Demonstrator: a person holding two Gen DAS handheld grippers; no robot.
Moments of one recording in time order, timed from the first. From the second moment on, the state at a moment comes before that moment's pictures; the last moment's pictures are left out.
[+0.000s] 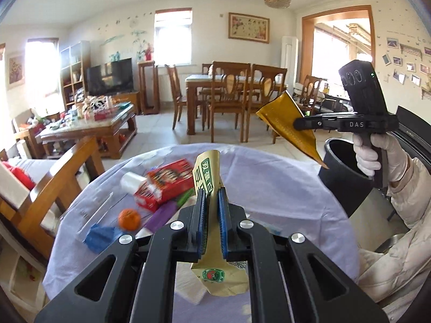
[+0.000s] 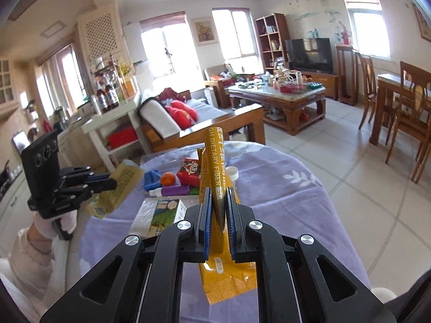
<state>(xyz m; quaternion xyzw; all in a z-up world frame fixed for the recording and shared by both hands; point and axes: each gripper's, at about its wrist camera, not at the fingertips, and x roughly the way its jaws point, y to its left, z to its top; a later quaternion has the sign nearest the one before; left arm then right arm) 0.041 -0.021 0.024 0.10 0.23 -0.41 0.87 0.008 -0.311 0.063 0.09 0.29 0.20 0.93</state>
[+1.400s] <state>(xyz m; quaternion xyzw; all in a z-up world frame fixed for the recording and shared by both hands) -0.073 -0.414 -0.037 0.09 0.26 -0.67 0.68 -0.236 -0.637 -0.043 0.25 0.31 -0.09 0.92</state>
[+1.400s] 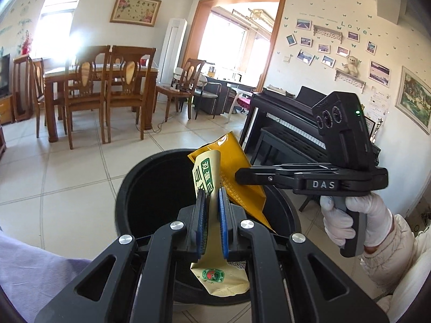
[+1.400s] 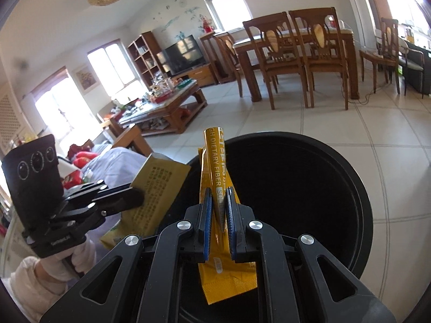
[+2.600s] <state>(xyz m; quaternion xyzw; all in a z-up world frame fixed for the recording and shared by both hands) -0.063 -0.326 -0.014 0.10 0.26 -0.54 0.79 -0.187 -0.568 -0.028 0.19 0.31 -0.09 0.93</state>
